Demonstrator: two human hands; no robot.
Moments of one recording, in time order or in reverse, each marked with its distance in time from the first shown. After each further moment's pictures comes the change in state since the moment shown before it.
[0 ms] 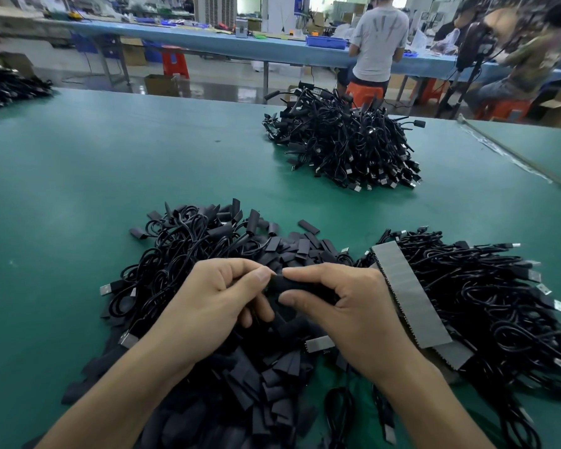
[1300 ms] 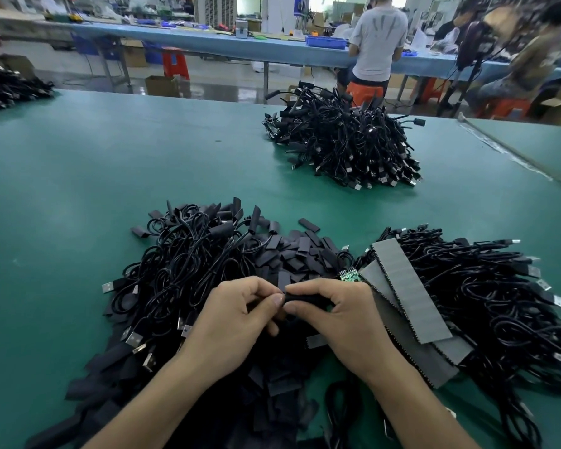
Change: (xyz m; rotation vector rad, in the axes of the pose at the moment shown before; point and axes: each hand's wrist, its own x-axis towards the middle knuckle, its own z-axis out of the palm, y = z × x) left_hand 0.007 -0.048 0.021 0.128 0.022 0.075; right_hand -0.016 0.037 0.021 0.145 -0.025 0.215
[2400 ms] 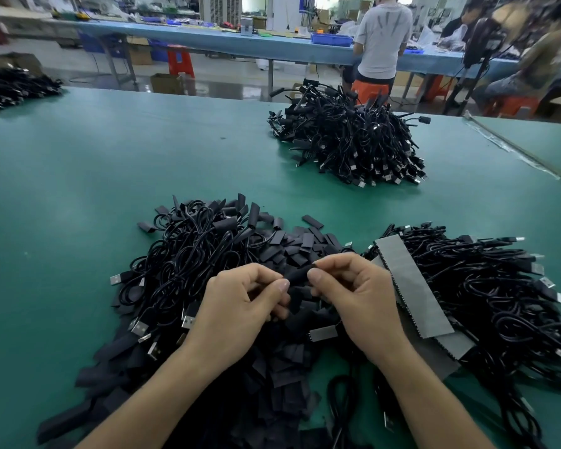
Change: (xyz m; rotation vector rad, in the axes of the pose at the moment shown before) left_hand -0.005 0.013 0.003 -0.024 0.117 0.046; right_hand 0.003 -0.016 -0.007 0.320 0.171 0.156
